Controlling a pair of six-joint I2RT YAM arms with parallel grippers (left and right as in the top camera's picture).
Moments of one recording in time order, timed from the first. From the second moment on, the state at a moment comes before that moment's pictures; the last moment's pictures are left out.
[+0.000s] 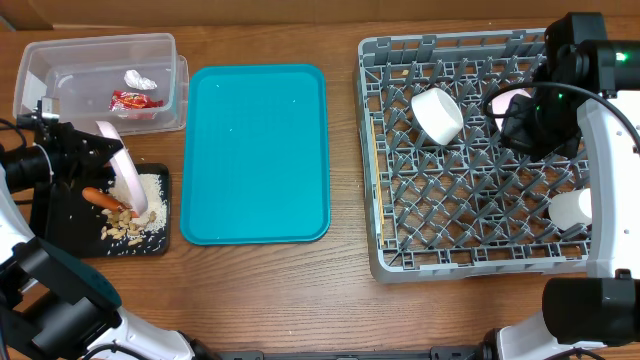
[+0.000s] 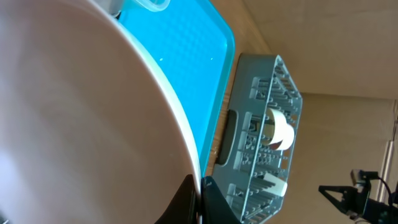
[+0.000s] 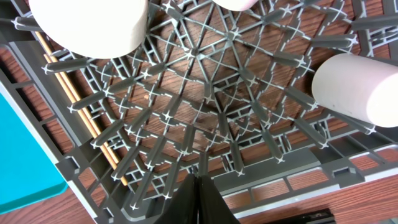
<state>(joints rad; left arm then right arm) 0.71 1.87 1.69 -1.40 0.95 0.17 -0.05 1.74 1.92 -1.64 -0.01 0.31</state>
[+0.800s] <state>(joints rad) 0.66 1.87 1.68 -1.44 0.98 0.18 -0.05 1.74 1.92 -1.63 -0.01 0.31</state>
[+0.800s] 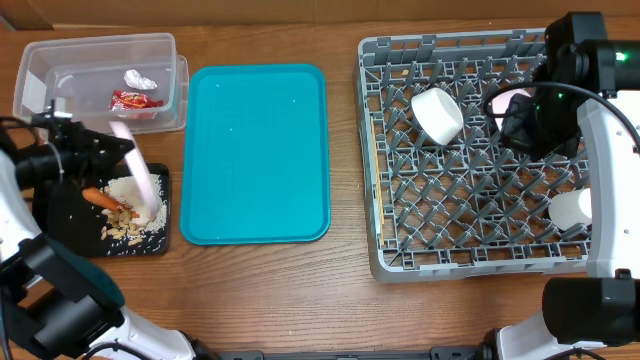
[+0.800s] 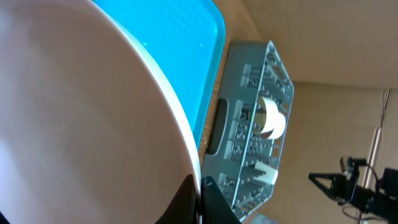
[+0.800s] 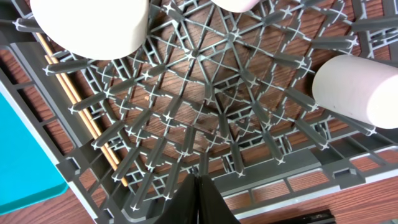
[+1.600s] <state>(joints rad) -0.42 2.00 1.69 -1.08 0.12 -0.16 -0.05 1.74 1.92 -1.62 -0.01 0.31</state>
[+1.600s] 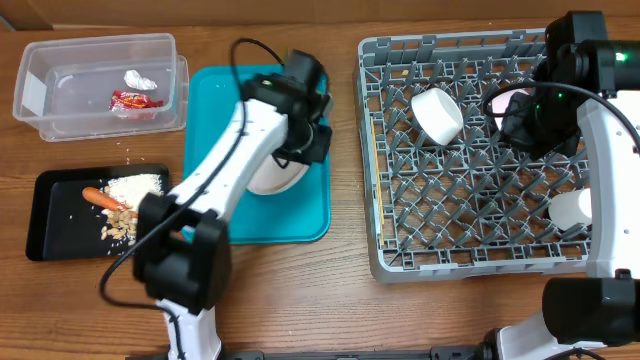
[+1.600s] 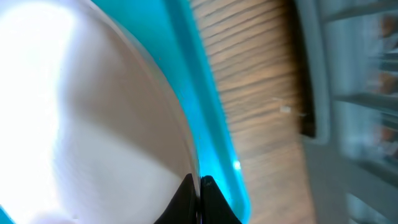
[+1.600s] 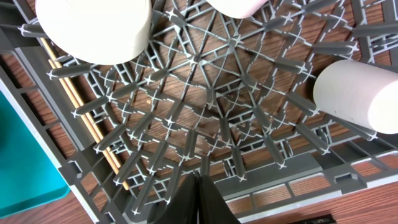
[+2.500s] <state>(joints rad) 0.13 1.78 1.83 -1.39 0.02 -0.29 -0.01 1.74 1.92 -1.36 -0.31 0.28</state>
